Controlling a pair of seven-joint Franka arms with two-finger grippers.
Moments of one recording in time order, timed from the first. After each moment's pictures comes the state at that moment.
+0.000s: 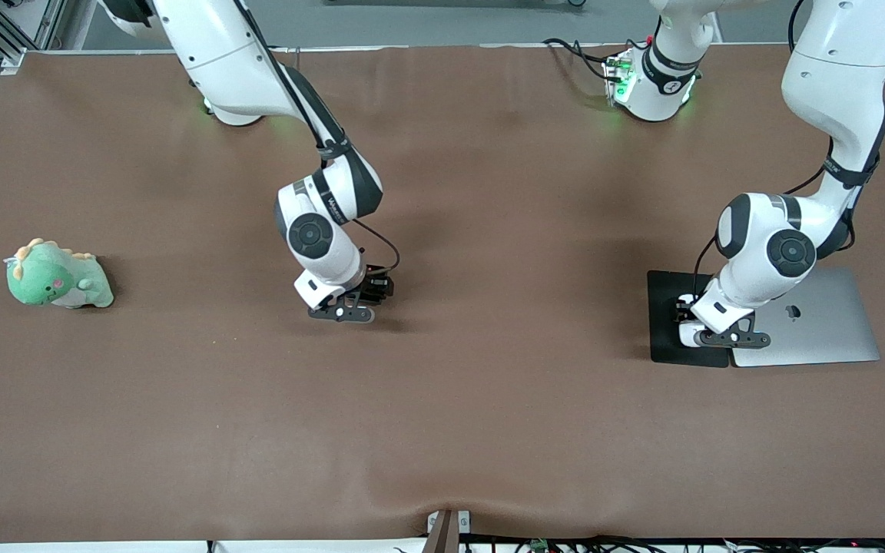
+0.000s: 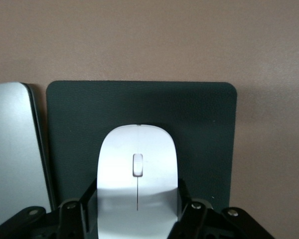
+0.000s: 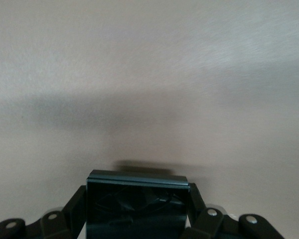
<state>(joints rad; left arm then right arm) 0.09 0.49 -0.12 -2.08 0.16 2.62 -0.07 0.62 0.59 -0.09 -1.83 0.22 2.37 0.50</state>
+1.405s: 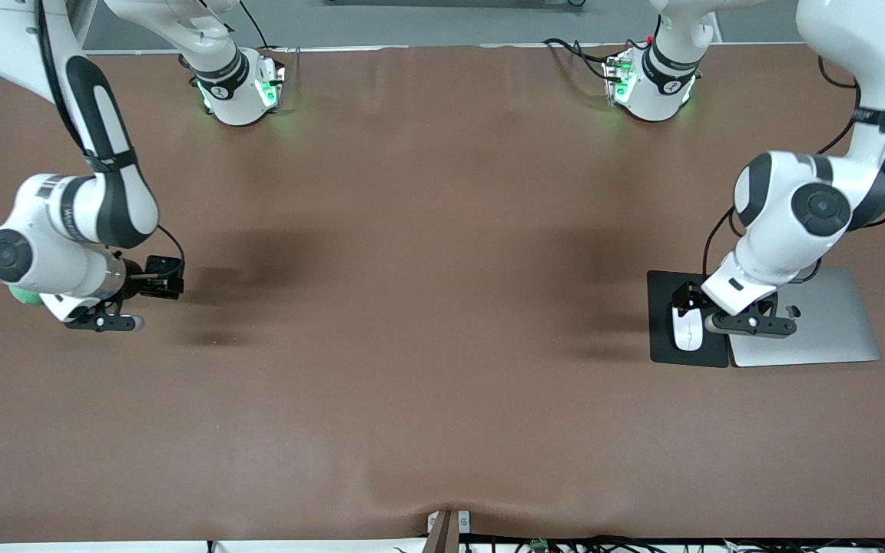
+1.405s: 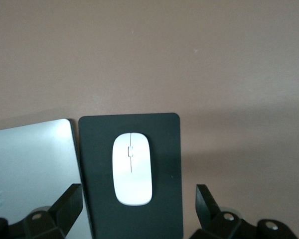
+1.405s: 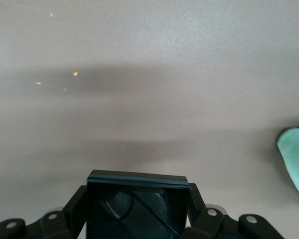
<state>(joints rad) 0.09 0.22 -0.21 -2.06 0.15 2.41 -0.07 0.12 0.34 -0.22 -2.08 0.06 2.25 -0.10</state>
